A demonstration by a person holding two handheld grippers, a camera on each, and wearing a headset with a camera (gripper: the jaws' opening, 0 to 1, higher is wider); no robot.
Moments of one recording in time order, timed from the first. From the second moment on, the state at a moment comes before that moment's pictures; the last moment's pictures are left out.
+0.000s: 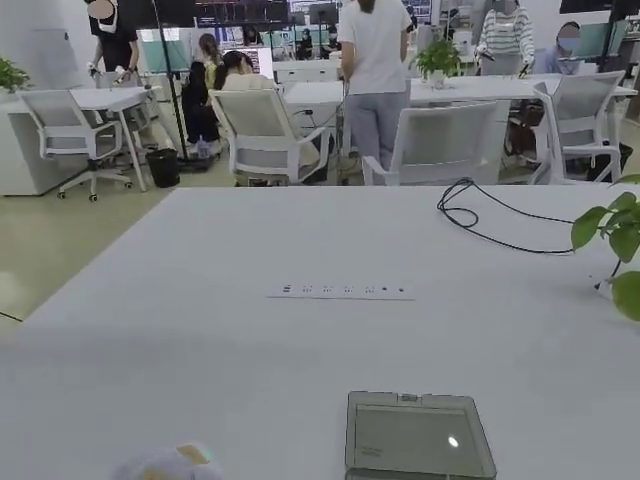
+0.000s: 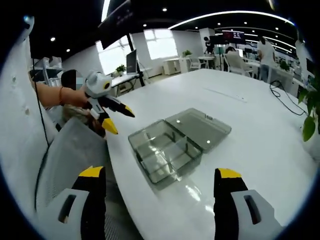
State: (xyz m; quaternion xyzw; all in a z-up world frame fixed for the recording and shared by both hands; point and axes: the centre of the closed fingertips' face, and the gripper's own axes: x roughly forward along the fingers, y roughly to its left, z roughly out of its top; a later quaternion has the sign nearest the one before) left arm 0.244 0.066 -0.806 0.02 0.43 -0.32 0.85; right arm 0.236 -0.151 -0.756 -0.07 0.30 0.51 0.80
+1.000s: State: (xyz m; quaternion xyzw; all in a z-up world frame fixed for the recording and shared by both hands) left arm 0.252 0.087 -0.853 0.15 0.51 -0.25 0.81; right arm 0.231 -0.171 -0.748 -0.04 0.26 0.48 0.83
